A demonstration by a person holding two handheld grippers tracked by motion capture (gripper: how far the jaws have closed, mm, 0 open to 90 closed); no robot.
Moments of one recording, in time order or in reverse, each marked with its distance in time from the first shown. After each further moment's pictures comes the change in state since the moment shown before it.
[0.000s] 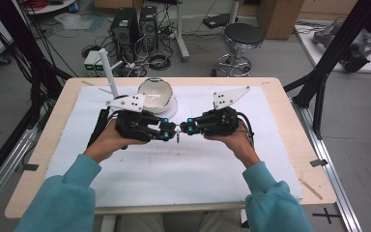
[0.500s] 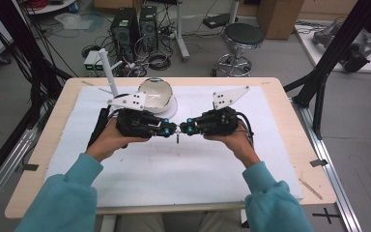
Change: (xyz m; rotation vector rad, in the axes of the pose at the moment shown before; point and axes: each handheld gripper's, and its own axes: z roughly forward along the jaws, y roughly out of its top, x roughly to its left) left arm 0.001 0.002 0.001 0.016 0.025 -0.002; right arm -0.001 0.000 0.001 0.001 0.013 0.002
